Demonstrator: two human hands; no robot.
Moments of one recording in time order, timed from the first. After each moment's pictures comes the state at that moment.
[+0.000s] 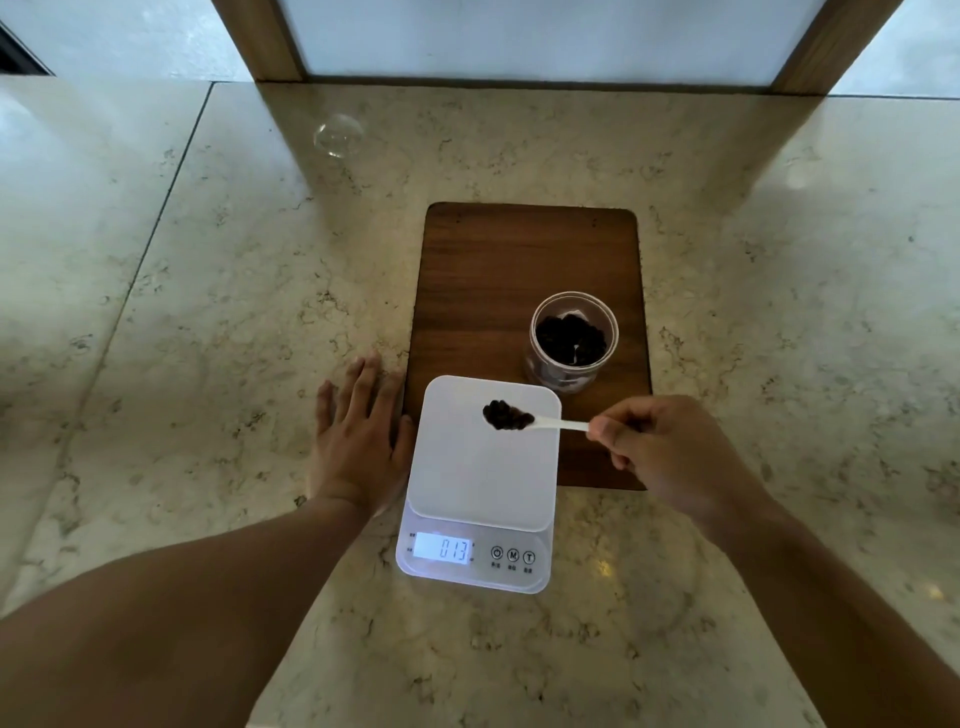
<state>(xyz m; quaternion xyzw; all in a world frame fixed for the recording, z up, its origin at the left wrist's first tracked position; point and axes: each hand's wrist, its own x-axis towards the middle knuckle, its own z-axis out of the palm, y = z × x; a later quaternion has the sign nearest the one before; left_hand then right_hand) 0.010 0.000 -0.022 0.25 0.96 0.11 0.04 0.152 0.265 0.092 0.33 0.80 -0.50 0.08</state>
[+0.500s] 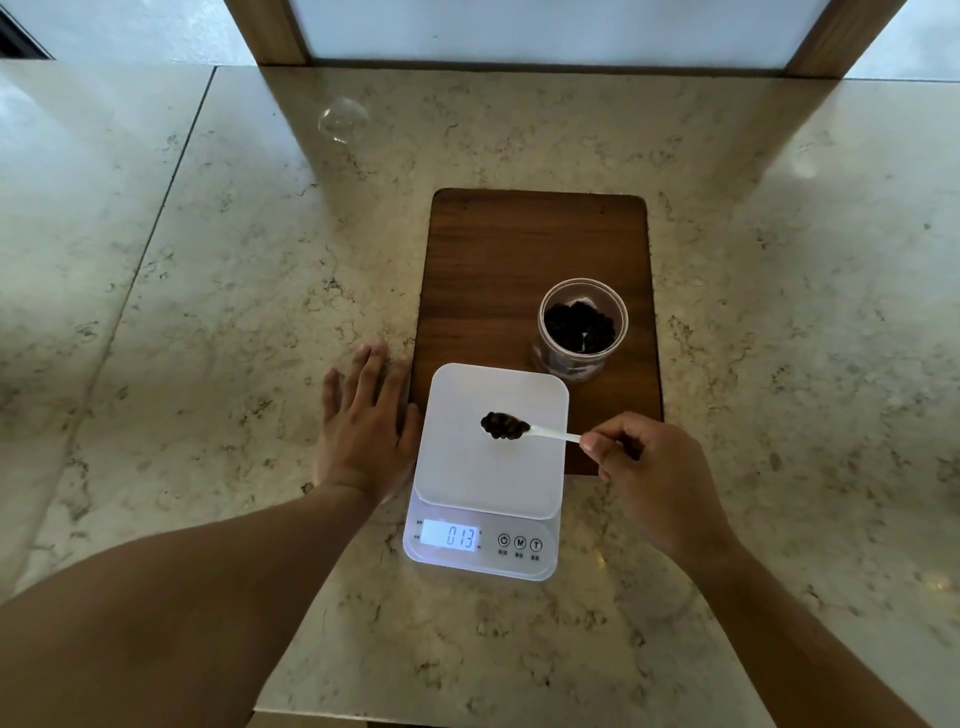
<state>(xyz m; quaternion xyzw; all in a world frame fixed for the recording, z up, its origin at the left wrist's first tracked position) 0.010 0.000 -0.021 0.25 0.96 0.11 0.04 0.173 0.235 0.063 0.31 0.84 -0.45 -0.02</state>
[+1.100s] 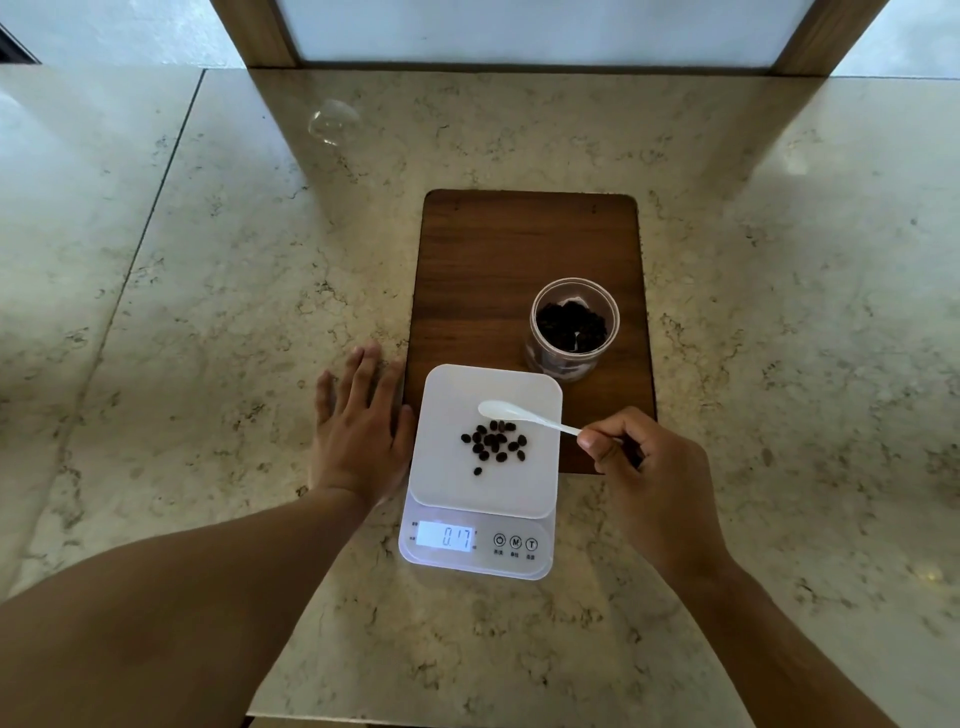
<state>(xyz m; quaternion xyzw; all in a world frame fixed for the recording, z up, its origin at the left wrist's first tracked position) 0.010 0.000 -0.021 0.25 0.96 0.12 0.05 0.182 0.227 0.065 0.26 0.86 -0.42 -0.13</state>
